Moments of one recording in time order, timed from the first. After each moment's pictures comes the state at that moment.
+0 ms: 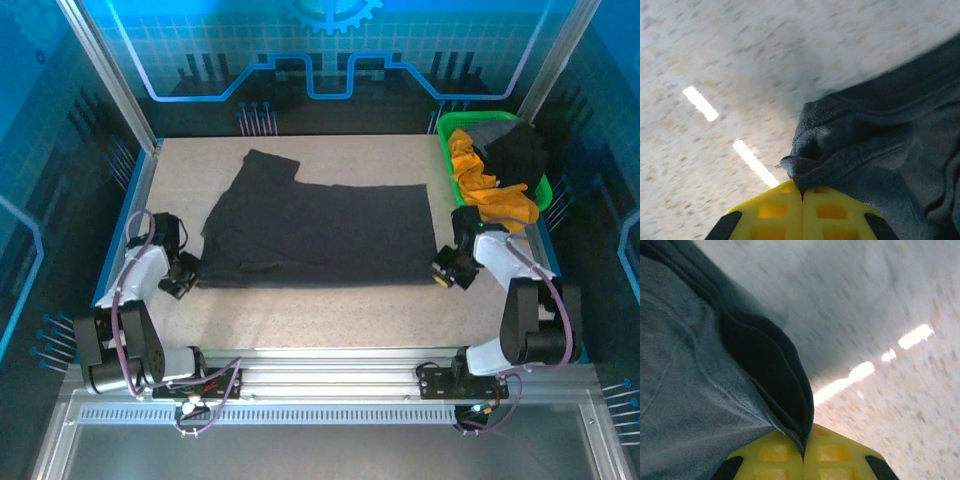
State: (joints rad) left arm 0.26 1.30 0.77 -0.87 -0.01 -0.82; right arm -0.02 1.43 0.82 -0.87 -0.09 0.76
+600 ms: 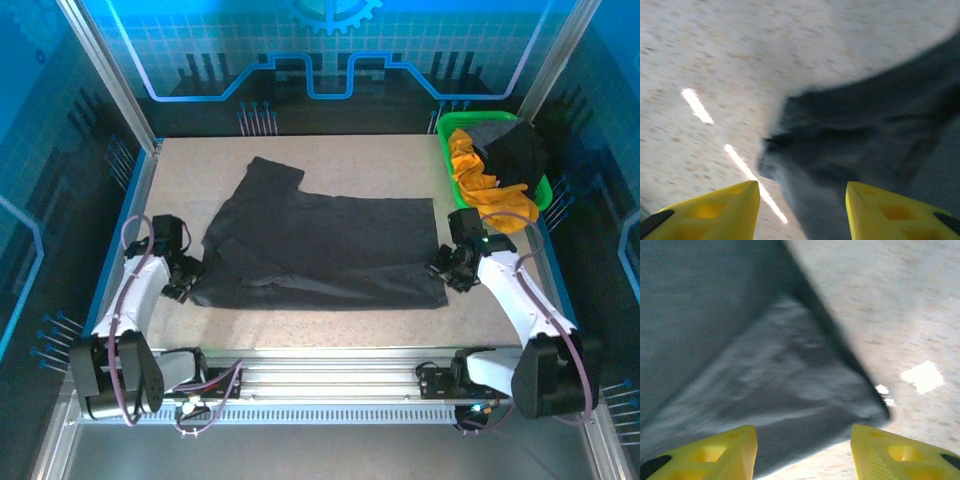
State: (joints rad) left arm 0.15 1.17 0.79 -0.96 -0.03 -0.99; right arm 0.12 1.17 0.84 -0.90 -0.06 0.74
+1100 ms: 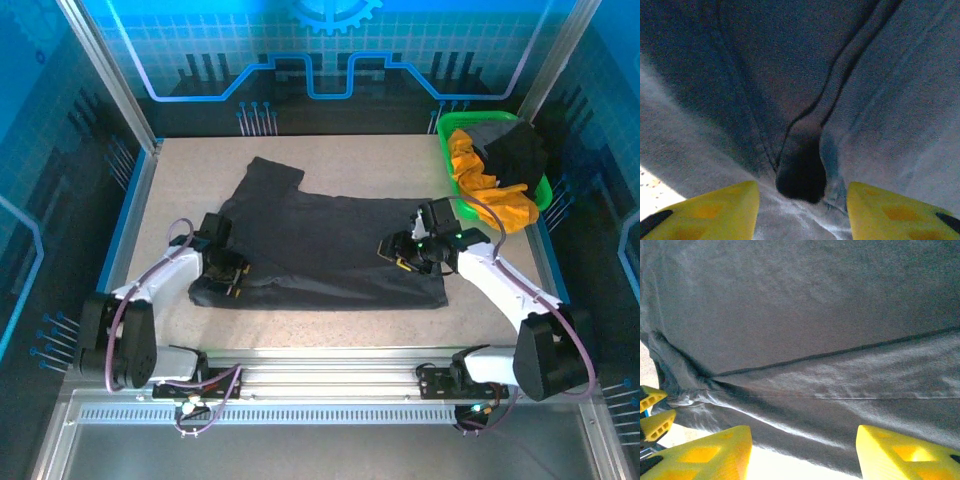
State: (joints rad) left arm -0.14 1.37 0.75 -0.72 0.17 -1.43; right arm 0.28 1.29 0.86 -0.61 -0.38 0.69
